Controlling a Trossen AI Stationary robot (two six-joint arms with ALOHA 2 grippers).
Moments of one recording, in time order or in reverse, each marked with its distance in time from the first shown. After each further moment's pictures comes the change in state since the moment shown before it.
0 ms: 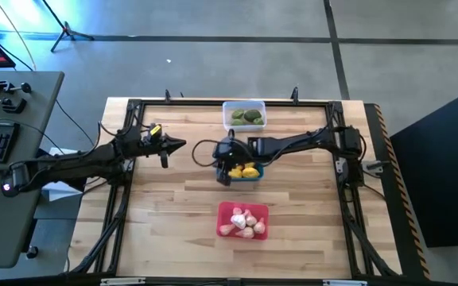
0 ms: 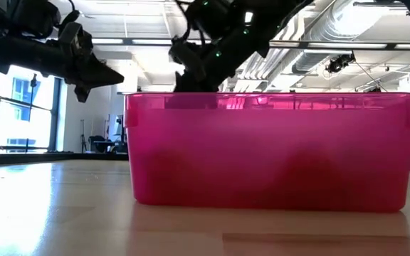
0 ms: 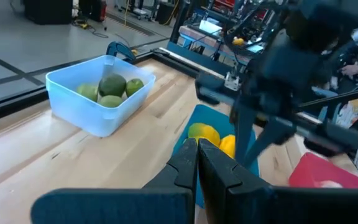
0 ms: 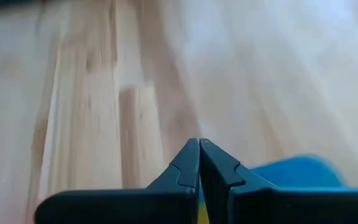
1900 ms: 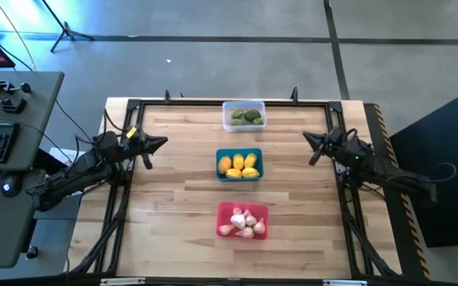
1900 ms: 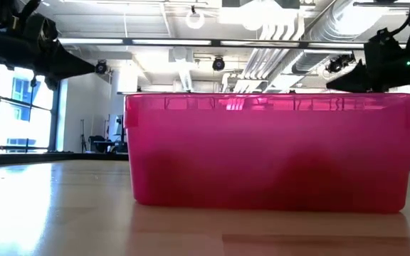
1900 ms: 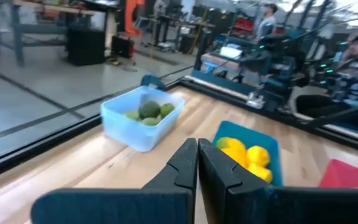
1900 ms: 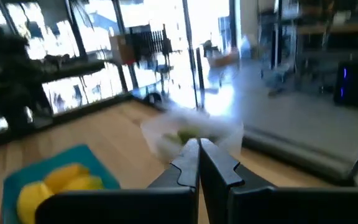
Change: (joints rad) left arm 0.059 -0.595 -0.002 -0.508 -0.073 0.110; right arm -0.260 -1.983 -1.326 0.026 0.335 -0.001
